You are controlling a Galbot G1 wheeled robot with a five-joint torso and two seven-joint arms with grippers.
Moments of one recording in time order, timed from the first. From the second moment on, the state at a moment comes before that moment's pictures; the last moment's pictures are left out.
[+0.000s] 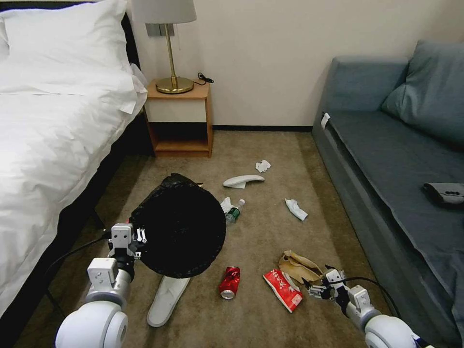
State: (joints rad) left arm 1.55 -1.36 -0.62 -2.25 -0.10 0.38 -0.07; right arm -1.37 0.75 0.11 1.59 0.46 -0.01 0.04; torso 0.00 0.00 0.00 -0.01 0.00
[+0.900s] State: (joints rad) left arm 1.59 -1.37 -0.63 -2.26 -0.07 0.37 -0.06; right arm -1.16 0.84 -0.02 1.39 0.40 0.06 -0.02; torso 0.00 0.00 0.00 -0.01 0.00
